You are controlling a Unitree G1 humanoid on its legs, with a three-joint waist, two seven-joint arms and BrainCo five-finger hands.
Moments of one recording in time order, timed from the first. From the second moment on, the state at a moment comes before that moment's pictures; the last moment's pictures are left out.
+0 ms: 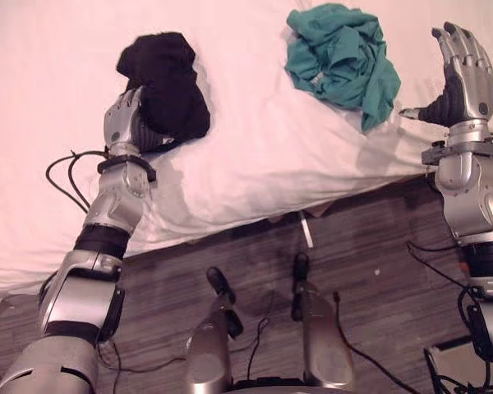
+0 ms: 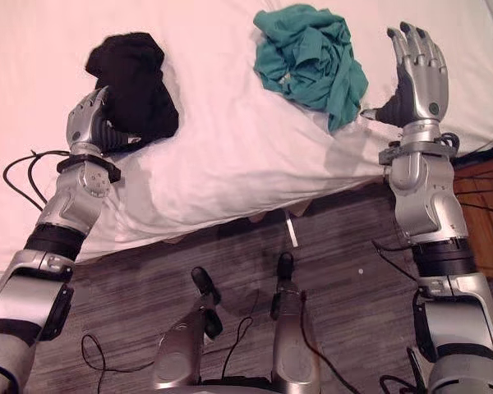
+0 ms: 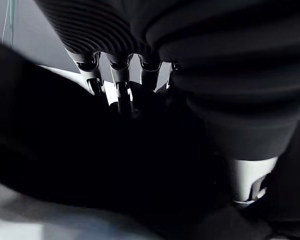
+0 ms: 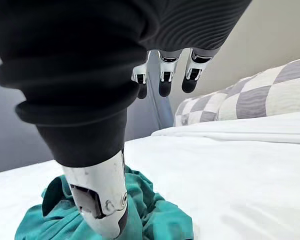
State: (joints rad) left arm -0.88 0.58 -0.19 0.69 0.64 0.07 0.31; right arm -0.72 -0.74 0.07 0.20 -0.63 0.07 -0.31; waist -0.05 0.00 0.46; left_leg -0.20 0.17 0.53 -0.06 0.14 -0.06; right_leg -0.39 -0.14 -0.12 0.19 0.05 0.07
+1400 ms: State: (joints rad) left arm 0.17 0.22 0.05 0.16 0.03 -0.13 0.22; right arm -0.33 -0.51 -0.22 0.32 -0.39 0.06 -0.30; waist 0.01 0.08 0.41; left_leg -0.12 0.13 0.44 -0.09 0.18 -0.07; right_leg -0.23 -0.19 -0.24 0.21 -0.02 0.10
